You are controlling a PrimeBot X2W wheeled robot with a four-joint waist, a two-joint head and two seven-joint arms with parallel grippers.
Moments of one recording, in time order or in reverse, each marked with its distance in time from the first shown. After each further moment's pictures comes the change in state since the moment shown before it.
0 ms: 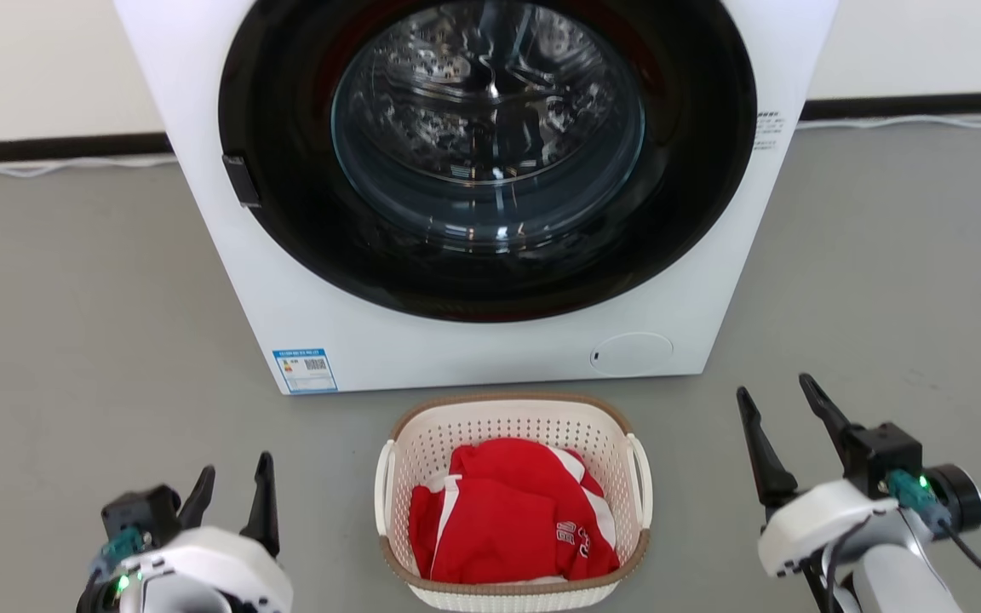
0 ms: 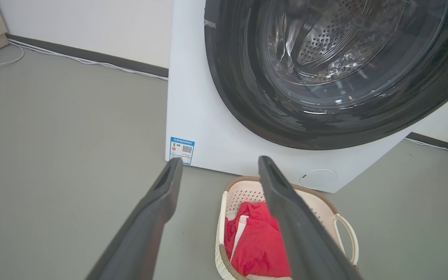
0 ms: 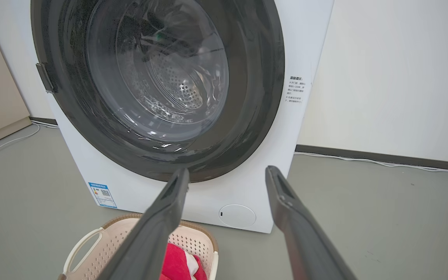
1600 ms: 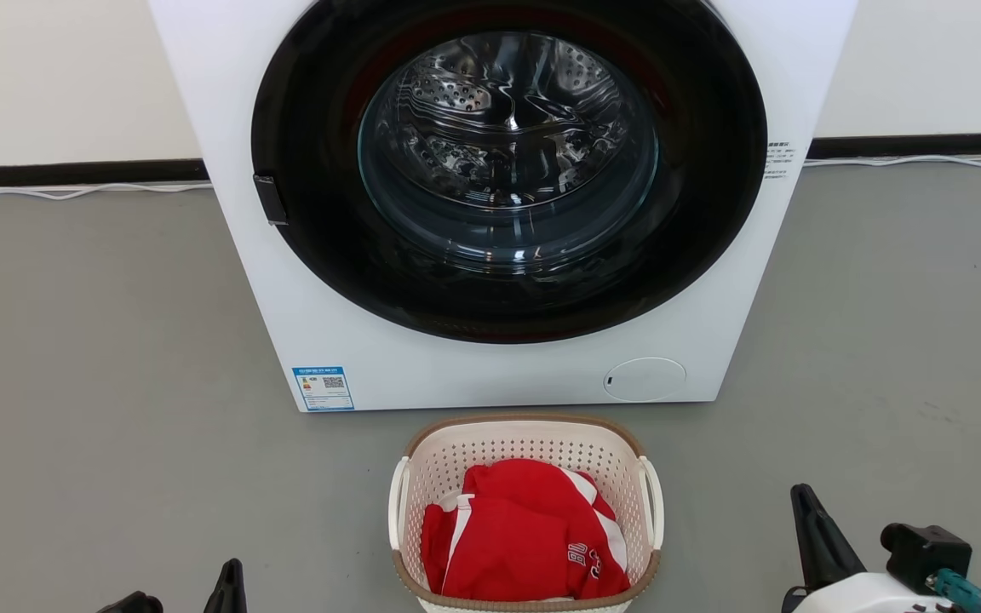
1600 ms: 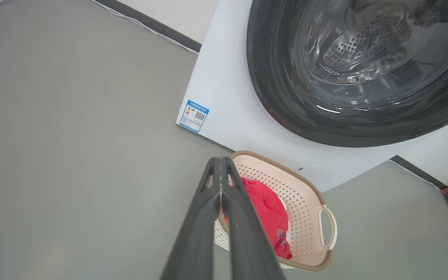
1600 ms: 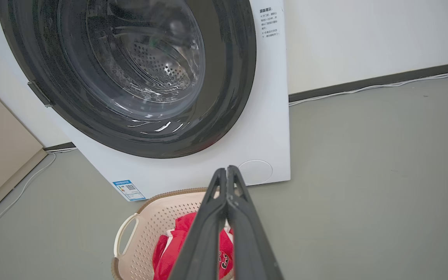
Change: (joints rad) left arm 0.238 -0.067 0.105 -0.156 -0.086 0.001 0.057; right arm 0.218 0.034 -0.047 -0.083 0.232 0.000 0.055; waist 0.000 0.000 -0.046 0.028
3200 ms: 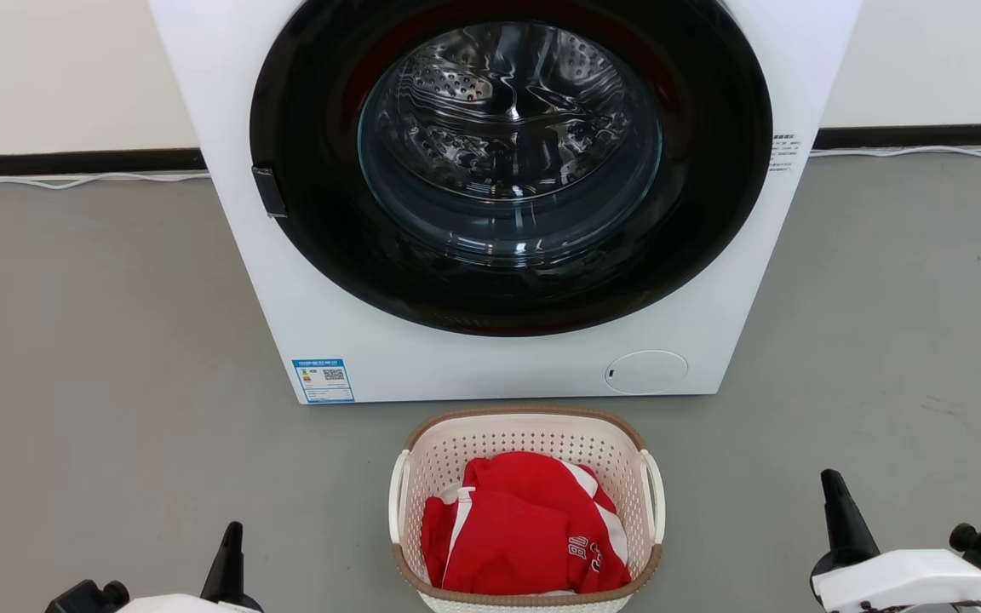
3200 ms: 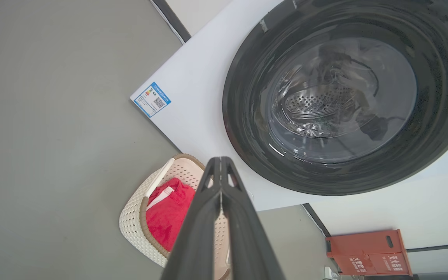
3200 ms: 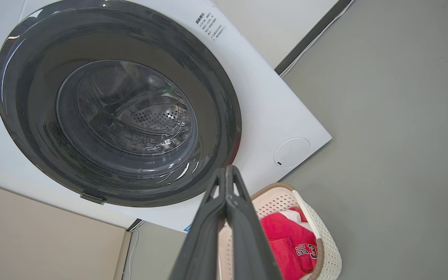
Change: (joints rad) left arm -0.027 -0.007 0.024 -0.089 -0.488 -0.036 0.138; right arm -0.004 0.011 -0.046 -0.079 0.621 -0.002 0.138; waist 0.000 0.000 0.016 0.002
